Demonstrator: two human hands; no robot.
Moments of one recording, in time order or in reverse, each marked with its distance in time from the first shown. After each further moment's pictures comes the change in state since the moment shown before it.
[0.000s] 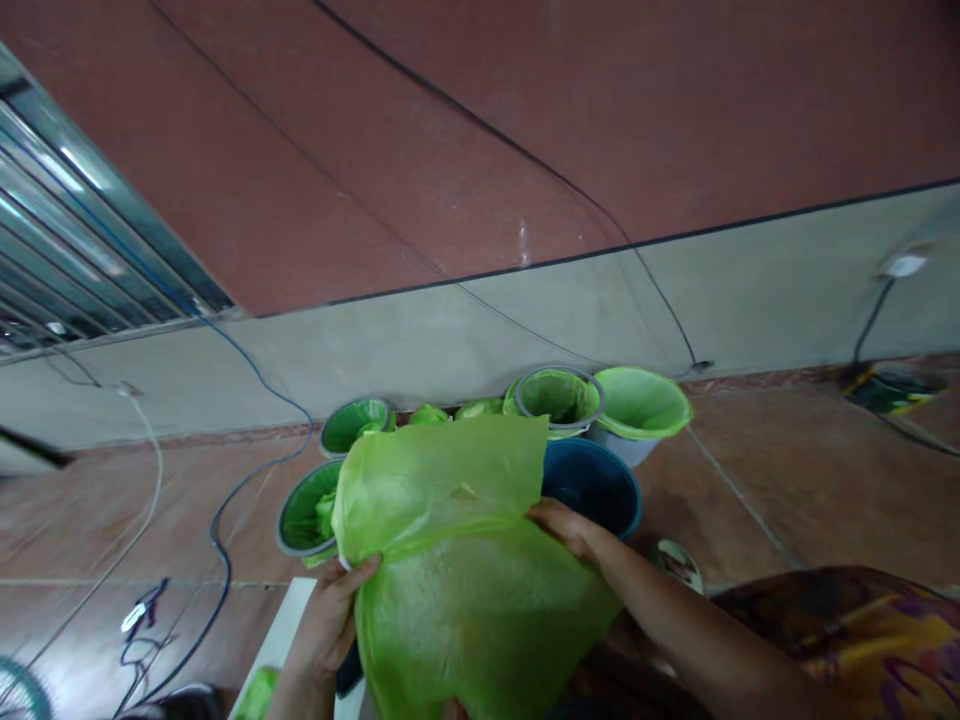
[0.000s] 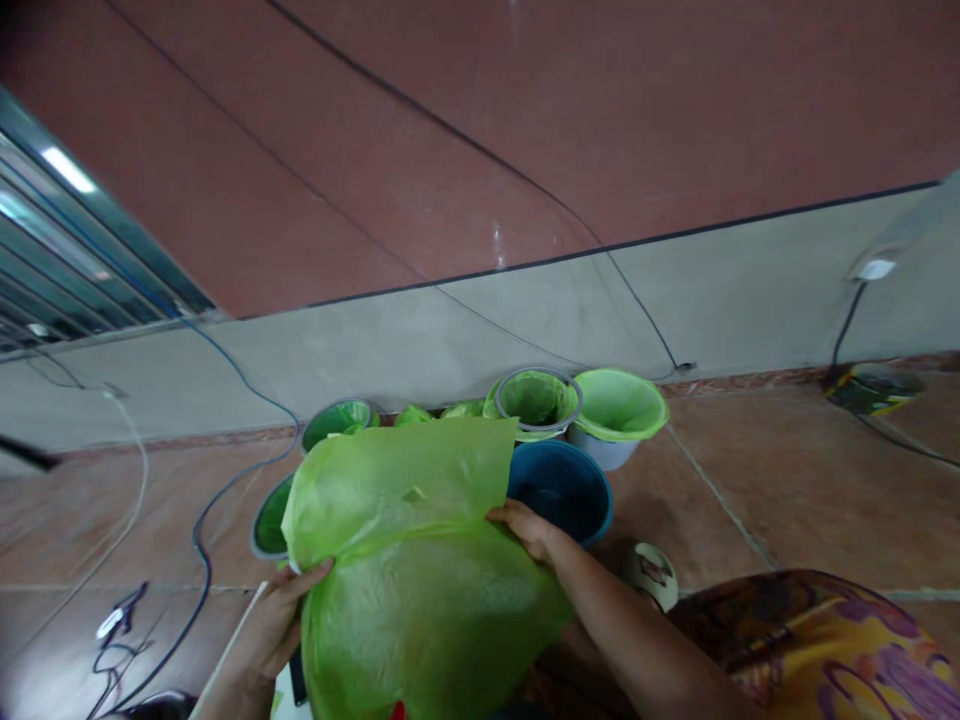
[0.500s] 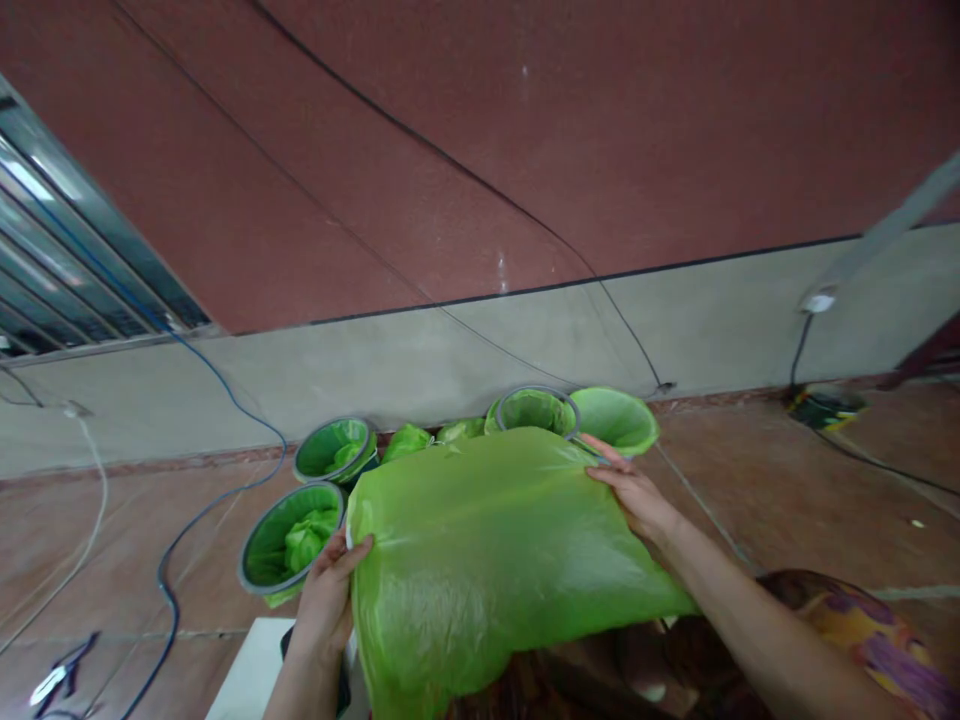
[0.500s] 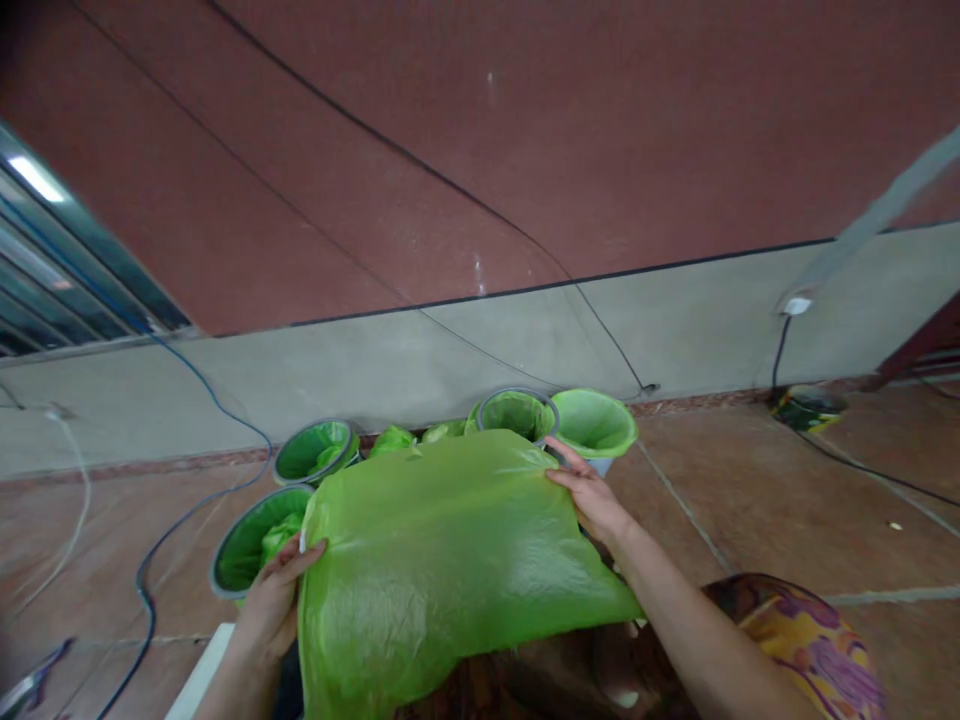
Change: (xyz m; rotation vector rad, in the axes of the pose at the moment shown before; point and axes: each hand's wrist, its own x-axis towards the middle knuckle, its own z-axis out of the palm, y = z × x) left_hand 0.024 0.008 0.040 -0.058 -0.038 0.175; right_hand -0.090 -0.108 -0.065 -0.036 0.362 -0.445
